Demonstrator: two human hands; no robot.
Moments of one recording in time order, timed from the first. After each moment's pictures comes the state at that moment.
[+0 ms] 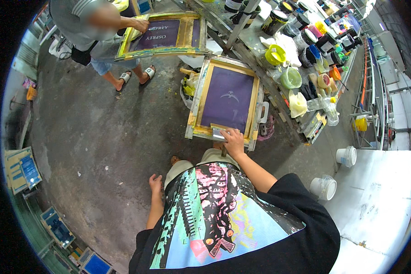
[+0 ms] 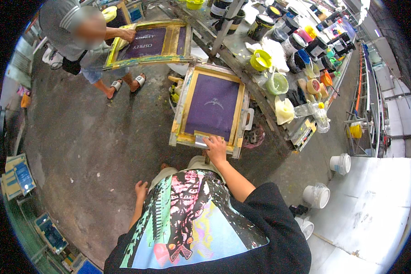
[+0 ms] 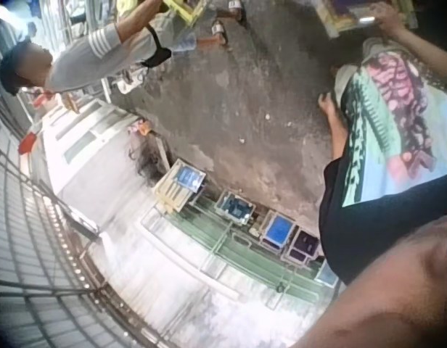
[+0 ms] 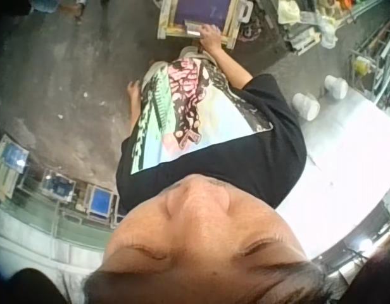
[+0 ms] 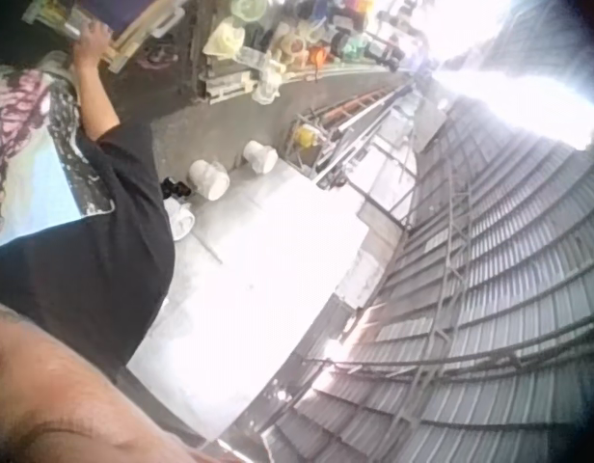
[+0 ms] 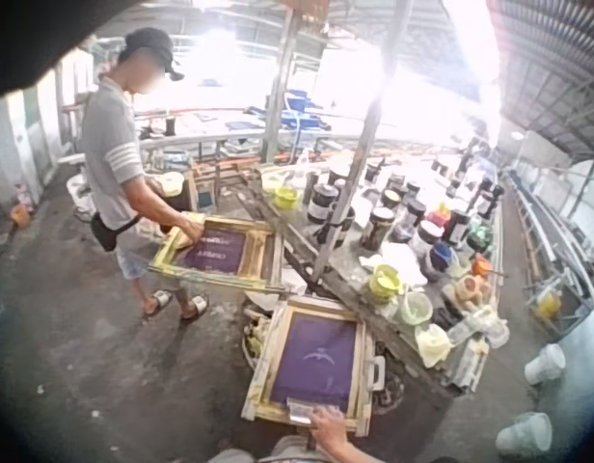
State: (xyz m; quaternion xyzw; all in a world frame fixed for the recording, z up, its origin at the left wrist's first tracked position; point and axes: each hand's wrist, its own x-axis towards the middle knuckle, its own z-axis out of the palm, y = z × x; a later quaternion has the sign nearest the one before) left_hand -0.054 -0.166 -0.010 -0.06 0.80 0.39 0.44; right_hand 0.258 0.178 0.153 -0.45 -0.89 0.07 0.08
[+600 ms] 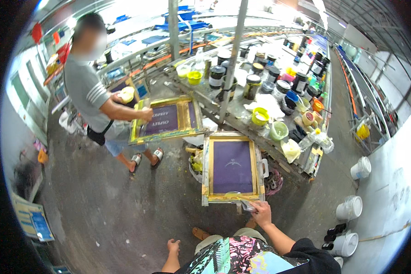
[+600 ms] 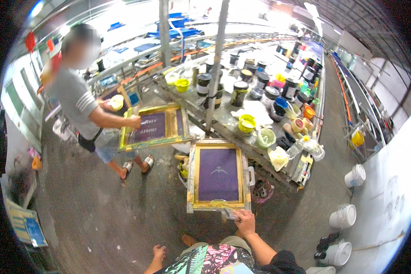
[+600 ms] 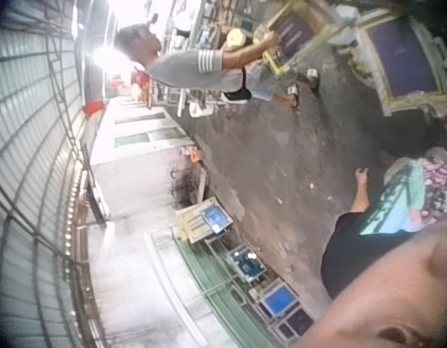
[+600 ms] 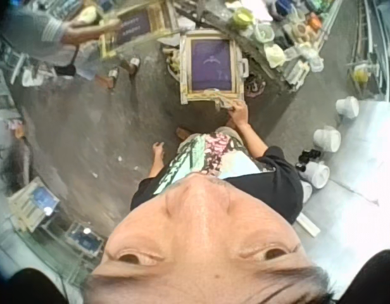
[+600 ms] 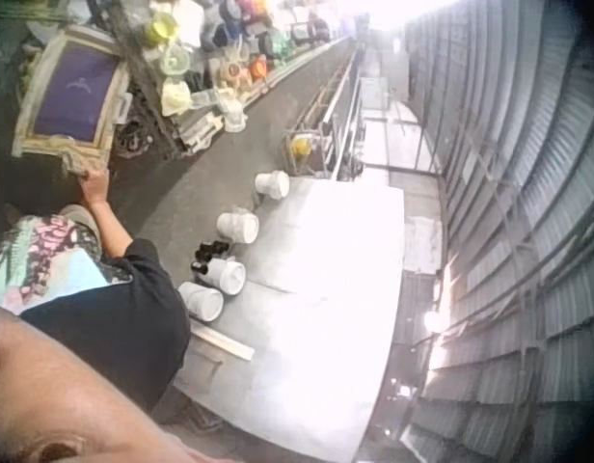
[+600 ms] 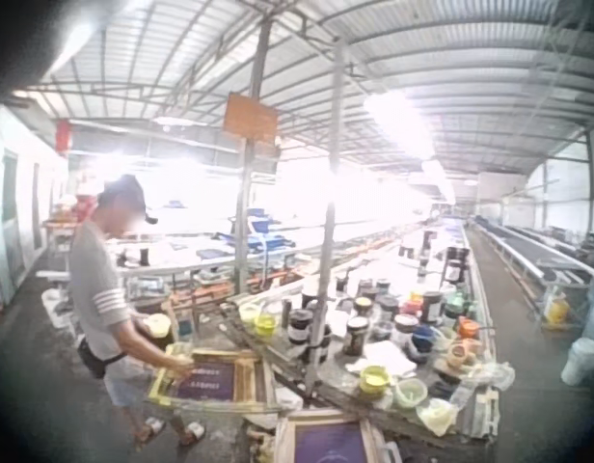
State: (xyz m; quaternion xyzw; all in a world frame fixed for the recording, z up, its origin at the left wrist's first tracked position) left_hand -0.108 -0.160 -0.003 -0.01 0.82 0.29 0.49; right_hand 0.329 0.091 0.219 -0.56 -0.79 0.10 0.23
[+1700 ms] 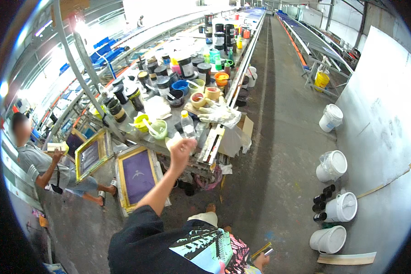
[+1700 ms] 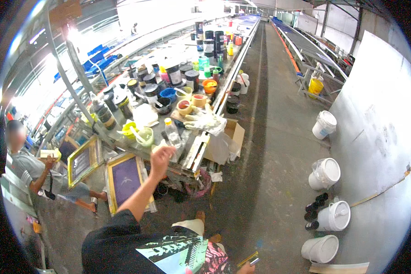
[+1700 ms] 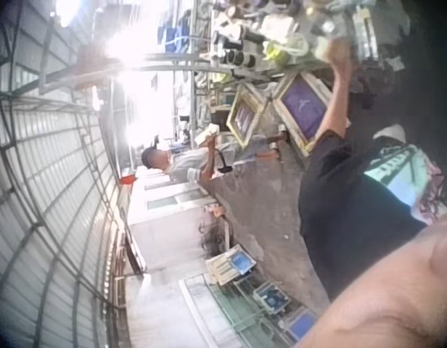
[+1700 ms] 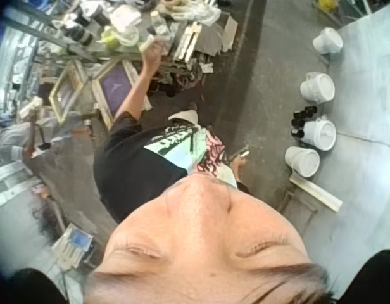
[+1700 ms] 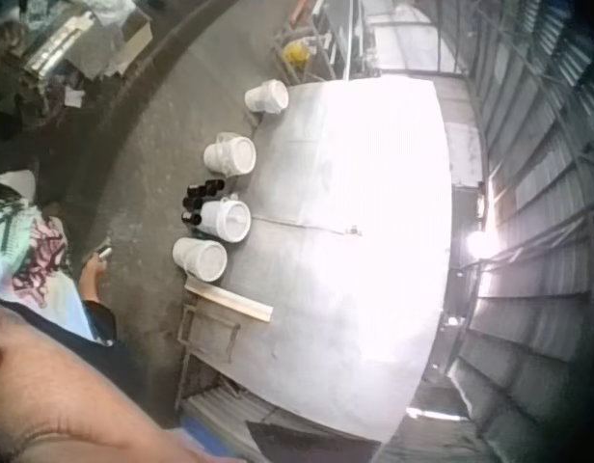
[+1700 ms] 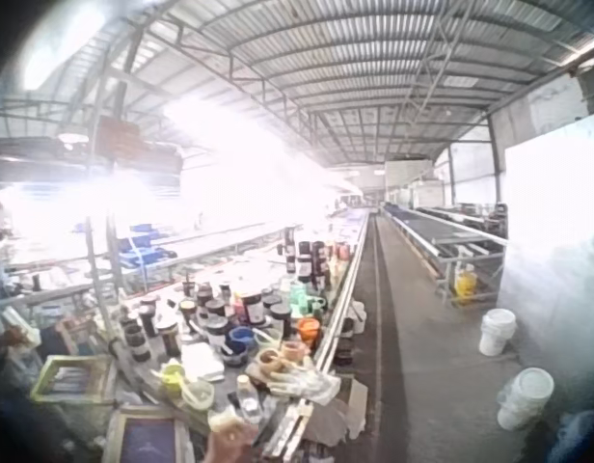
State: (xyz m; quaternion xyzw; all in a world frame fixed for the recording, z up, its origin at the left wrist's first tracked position) left_hand 0.551 0.299 0.368 0.71 0.36 0.53 0.29; right_hand 0.796 -0.296 -0.002 -0.85 0.15 0.15 0.47
